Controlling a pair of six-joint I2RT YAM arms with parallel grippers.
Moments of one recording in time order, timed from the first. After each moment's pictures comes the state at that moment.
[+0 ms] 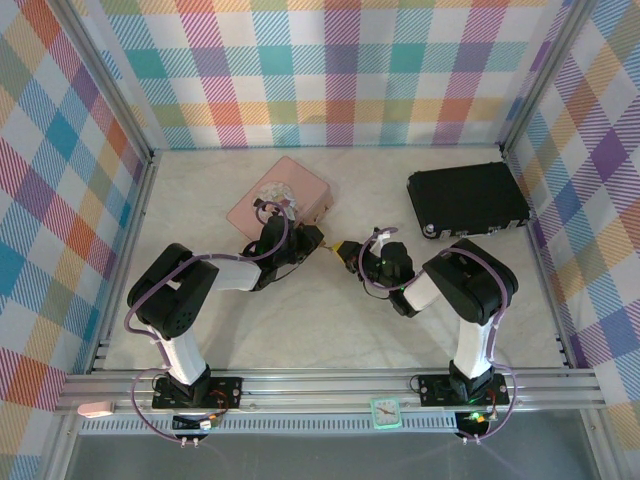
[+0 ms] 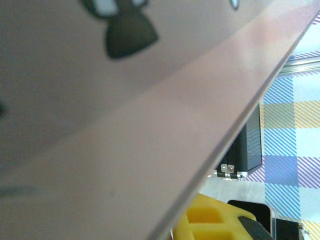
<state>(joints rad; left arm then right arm) -0.58 1.77 0.78 0.55 0.16 -1.19 0.60 1.87 0.50 1.20 -0.29 1.39</state>
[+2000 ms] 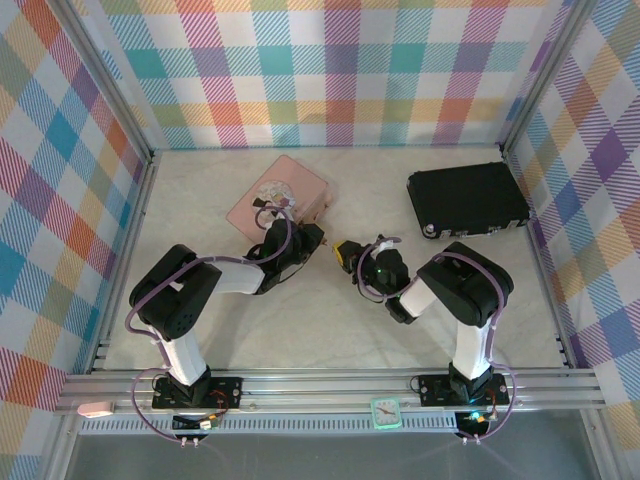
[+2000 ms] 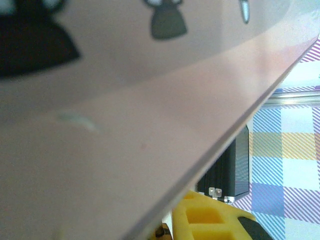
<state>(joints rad) -0.62 1.78 0.77 0.60 0.02 -1.31 0.68 1.88 0.48 1.26 -0.08 1.64</state>
